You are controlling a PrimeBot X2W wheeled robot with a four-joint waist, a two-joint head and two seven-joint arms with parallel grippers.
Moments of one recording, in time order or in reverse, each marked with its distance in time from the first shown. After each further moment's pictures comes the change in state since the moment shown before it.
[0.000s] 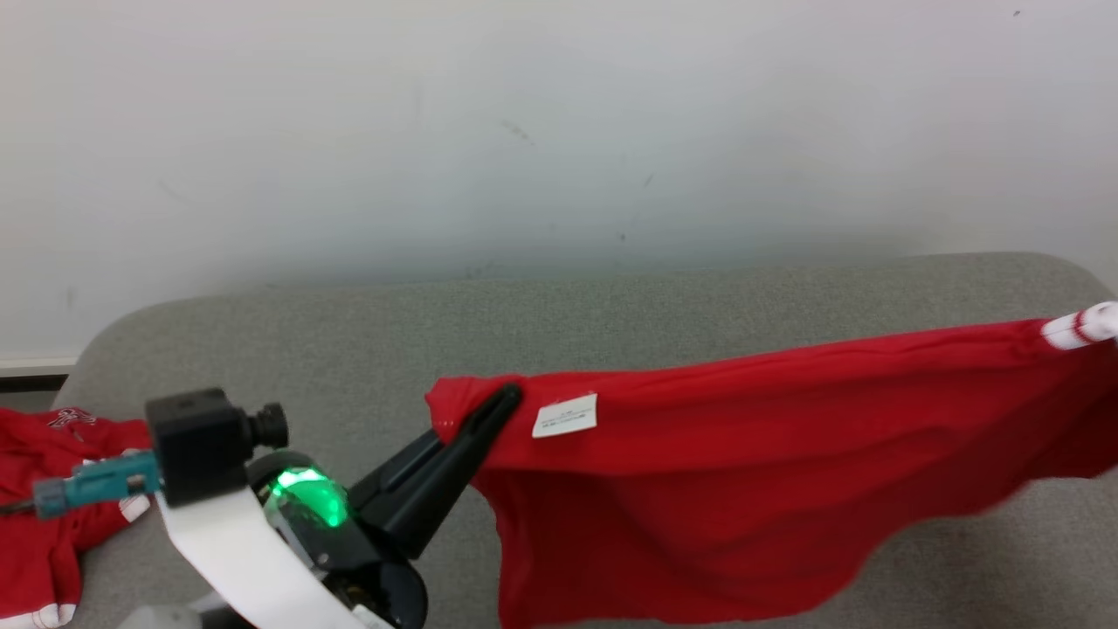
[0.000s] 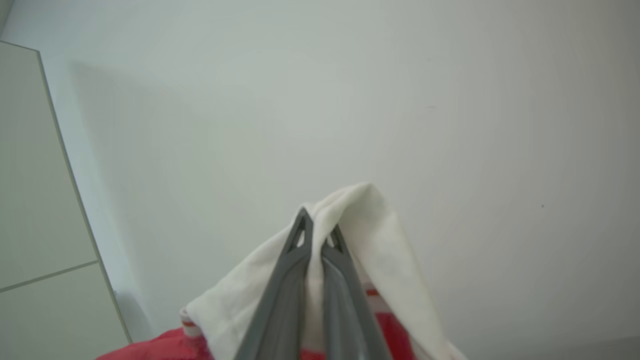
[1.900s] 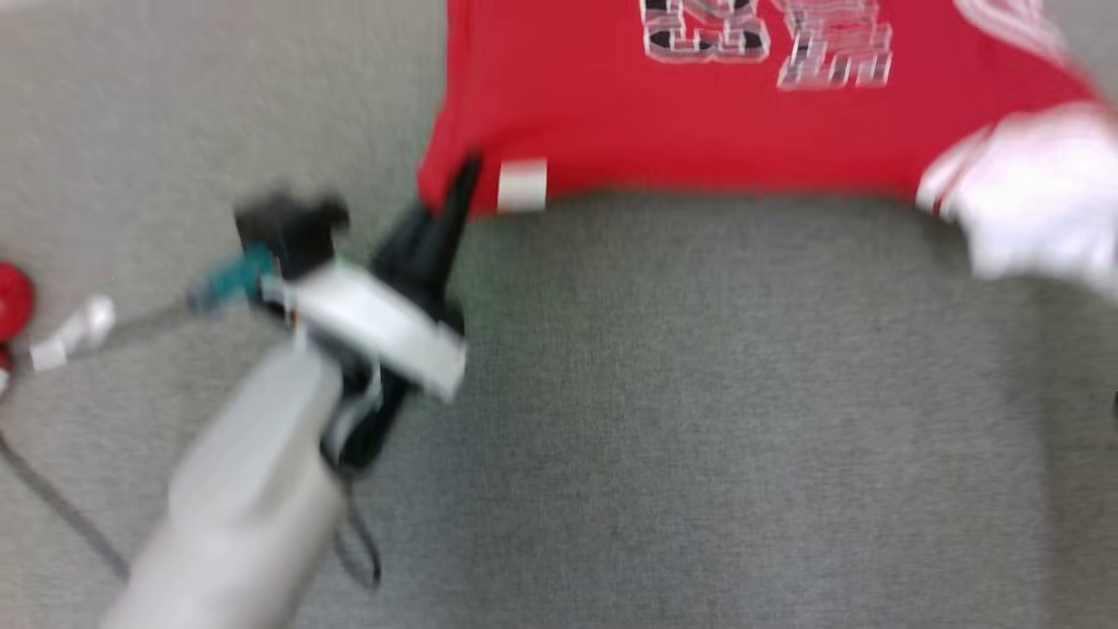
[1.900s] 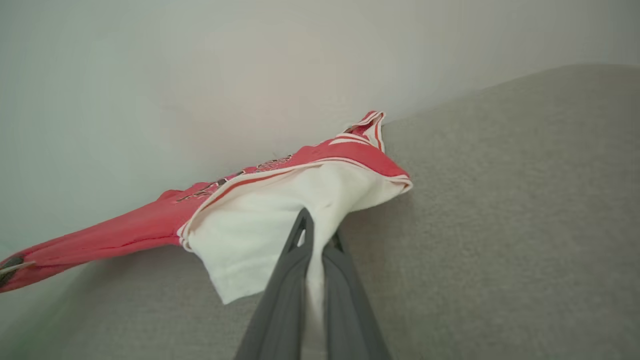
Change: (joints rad) left arm -0.663 -0.222 -0.176 0.999 0.324 -0.102 -0.439; right arm -0.376 0.263 -0.036 0.417 -0.404 0.000 0.282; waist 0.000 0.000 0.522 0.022
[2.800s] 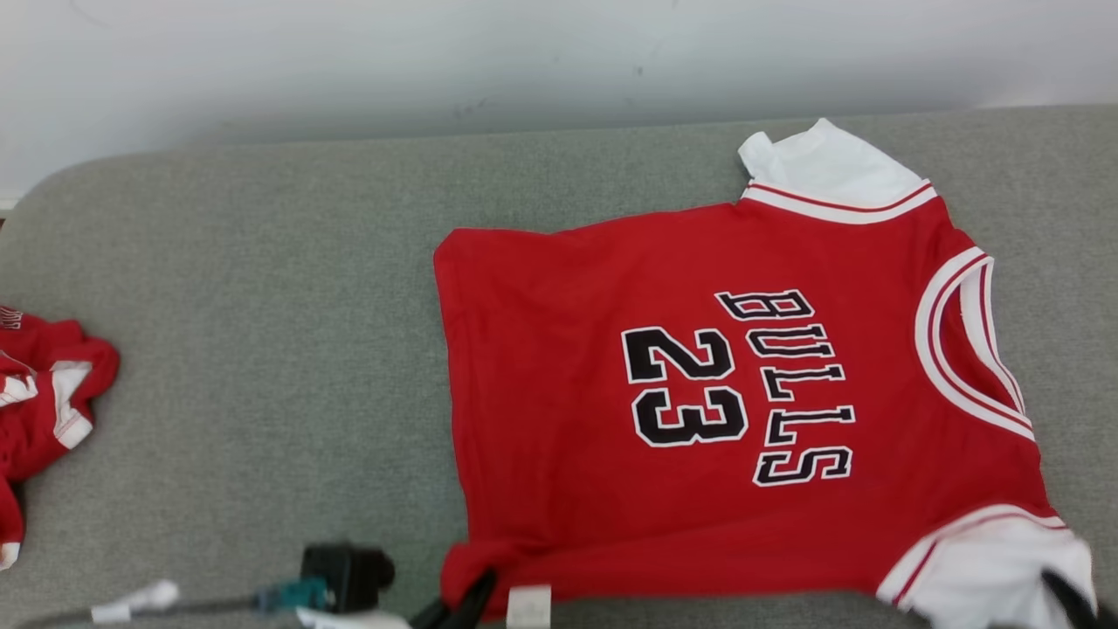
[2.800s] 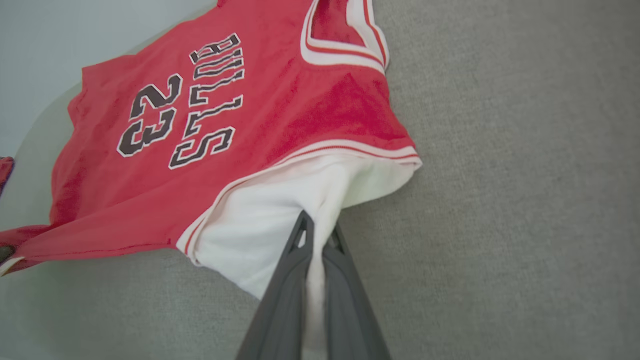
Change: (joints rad) left arm 0.767 0.250 -0.130 -0.680 -0.096 0.370 0.367; right arm 0.729 0.007 -0.069 -0.284 -0.005 0.000 0.248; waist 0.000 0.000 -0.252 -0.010
